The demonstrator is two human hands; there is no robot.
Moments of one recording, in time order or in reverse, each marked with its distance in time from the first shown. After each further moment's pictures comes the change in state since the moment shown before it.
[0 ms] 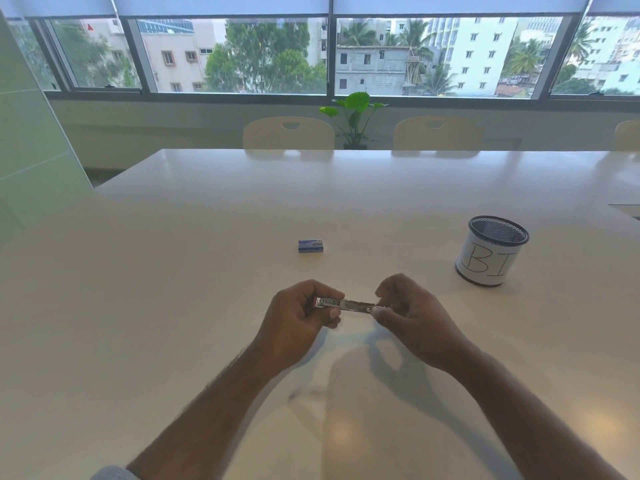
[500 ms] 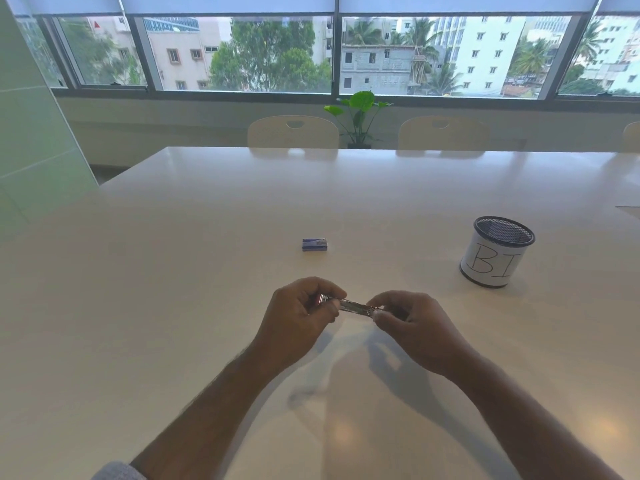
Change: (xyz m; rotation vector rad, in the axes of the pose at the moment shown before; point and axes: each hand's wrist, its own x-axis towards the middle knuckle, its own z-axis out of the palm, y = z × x) left_hand -0.002 0.002 -0.007 0.151 0.051 0.087; right_hand -0.003 -0.001 0.007 -0.015 -0.029 0.016
